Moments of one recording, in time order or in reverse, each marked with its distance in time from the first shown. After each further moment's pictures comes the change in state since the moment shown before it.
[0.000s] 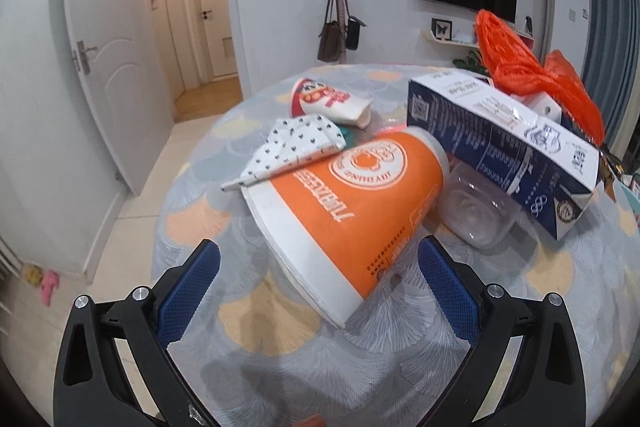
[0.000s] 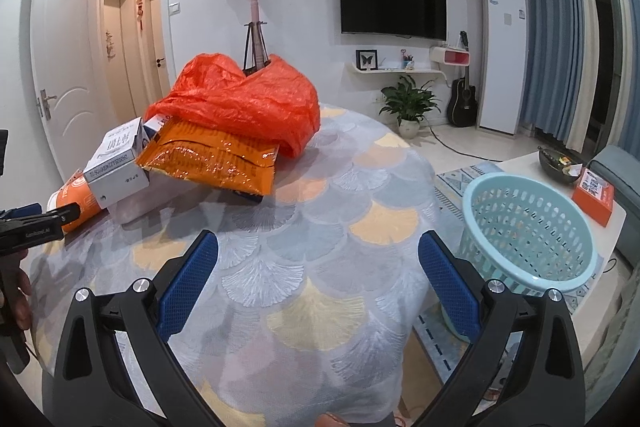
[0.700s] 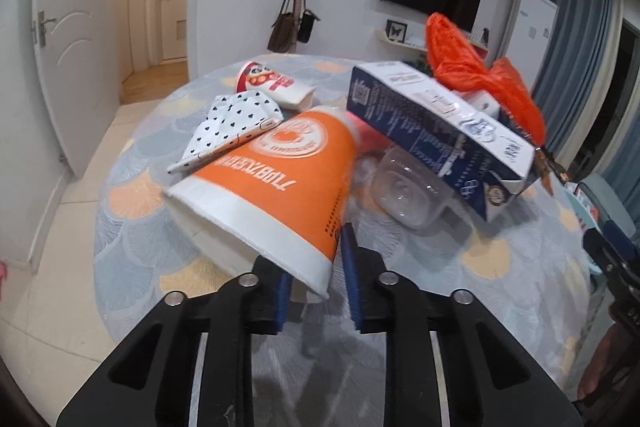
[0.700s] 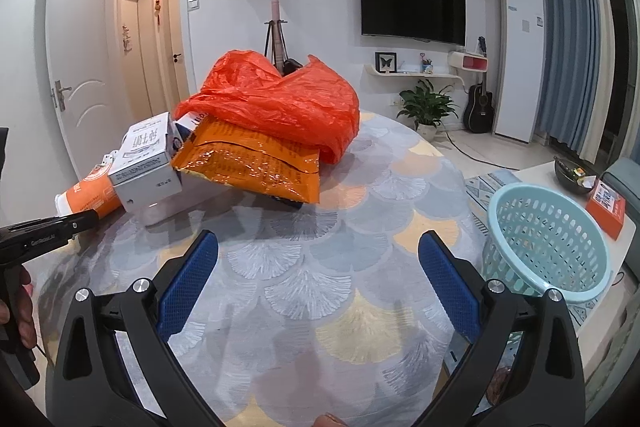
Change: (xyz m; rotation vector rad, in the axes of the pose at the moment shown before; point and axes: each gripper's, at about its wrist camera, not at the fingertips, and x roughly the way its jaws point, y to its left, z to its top) left arm -0.009 -0.003 -0.011 -0.058 0.009 -0.248; right arm 0.001 0.027 0.006 -0.042 -0.004 0.050
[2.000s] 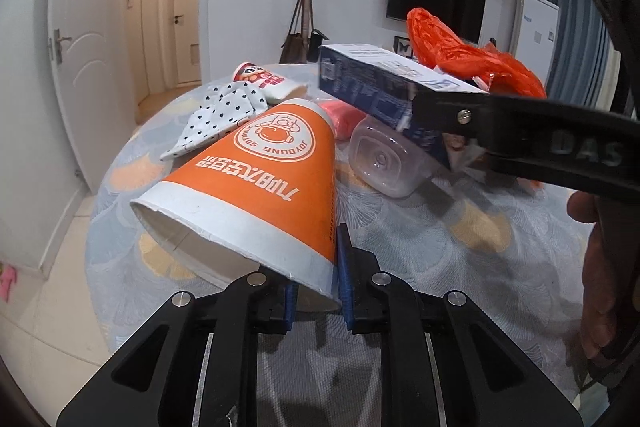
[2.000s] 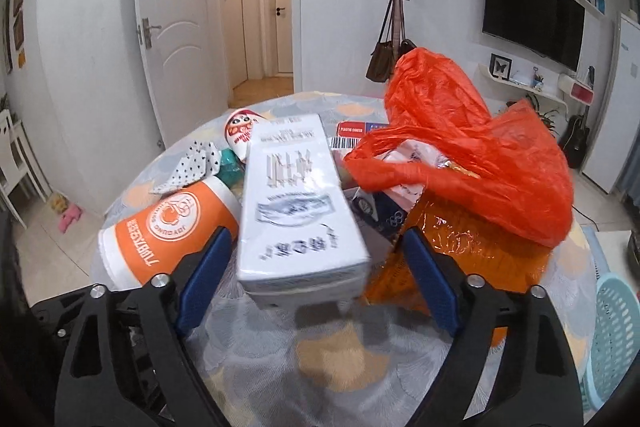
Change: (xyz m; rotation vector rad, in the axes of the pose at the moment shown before) left arm 0.001 -0.023 -0.035 0.029 -0.088 0.079; right arm 0.069 0.118 0.056 -0.251 0.135 0.307
